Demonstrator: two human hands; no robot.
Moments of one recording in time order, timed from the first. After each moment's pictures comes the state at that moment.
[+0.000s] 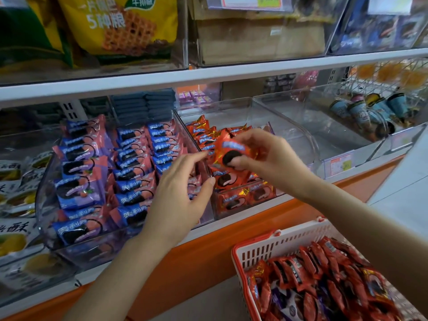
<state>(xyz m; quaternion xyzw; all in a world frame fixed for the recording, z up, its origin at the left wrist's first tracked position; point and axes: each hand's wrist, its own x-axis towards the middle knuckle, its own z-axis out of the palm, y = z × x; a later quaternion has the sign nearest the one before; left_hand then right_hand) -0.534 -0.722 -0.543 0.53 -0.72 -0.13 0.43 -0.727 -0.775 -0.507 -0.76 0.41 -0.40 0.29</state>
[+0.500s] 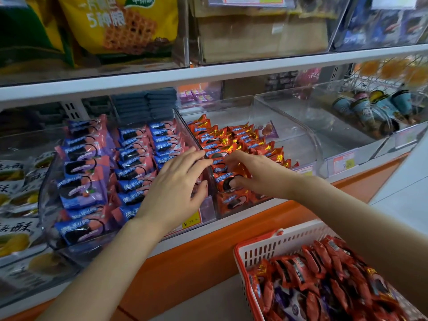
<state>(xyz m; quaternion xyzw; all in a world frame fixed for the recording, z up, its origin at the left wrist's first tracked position) -0.516 -0.752 -0.551 0.52 -0.82 0.08 0.25 -0.726 -0.802 -0.535 -0.88 0.42 -0.15 0.16</state>
